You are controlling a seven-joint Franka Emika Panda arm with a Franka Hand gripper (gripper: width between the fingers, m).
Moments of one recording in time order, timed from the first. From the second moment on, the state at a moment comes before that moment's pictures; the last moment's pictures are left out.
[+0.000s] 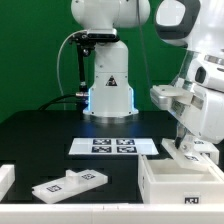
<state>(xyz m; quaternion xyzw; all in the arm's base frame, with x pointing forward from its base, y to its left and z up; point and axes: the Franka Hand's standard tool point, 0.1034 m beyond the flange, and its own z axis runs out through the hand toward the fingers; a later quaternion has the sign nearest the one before) 0.536 0.100 0.063 0.68 0.72 -0.09 0.09</state>
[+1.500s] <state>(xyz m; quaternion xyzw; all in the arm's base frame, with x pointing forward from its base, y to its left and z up) 0.597 0.093 0.076 0.70 0.69 -0.12 0.11</state>
